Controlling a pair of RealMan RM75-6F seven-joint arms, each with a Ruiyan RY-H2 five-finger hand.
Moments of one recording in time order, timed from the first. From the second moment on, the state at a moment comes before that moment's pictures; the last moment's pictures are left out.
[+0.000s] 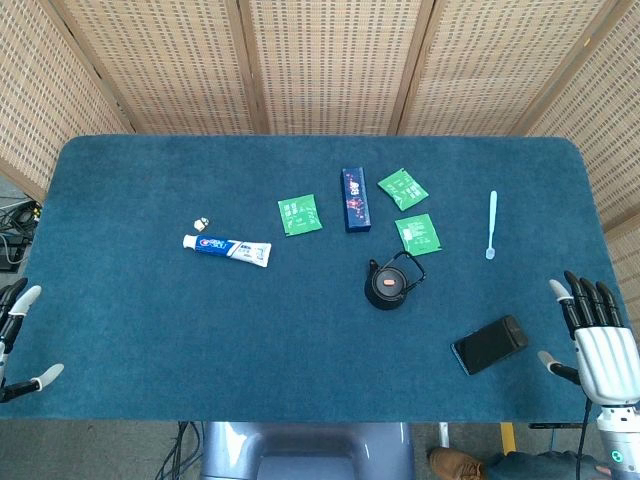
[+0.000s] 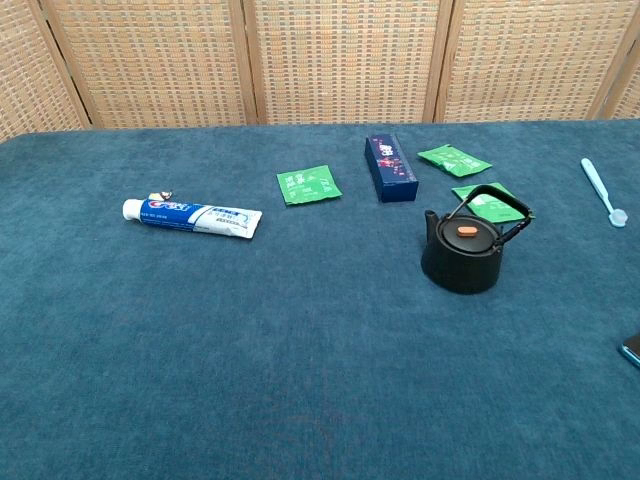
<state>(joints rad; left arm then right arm) 0.00 -0.96 0.01 -1.79 1.65 1.60 0.01 0.07 -1.10 0.08 -1.63 -1.58 1.57 -0.09</state>
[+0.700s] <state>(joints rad) -0.04 -0.99 -0.02 -1.79 1.59 1.56 0.07 0.27 -1.06 0.15 -1.67 -1.52 1.28 -0.13</state>
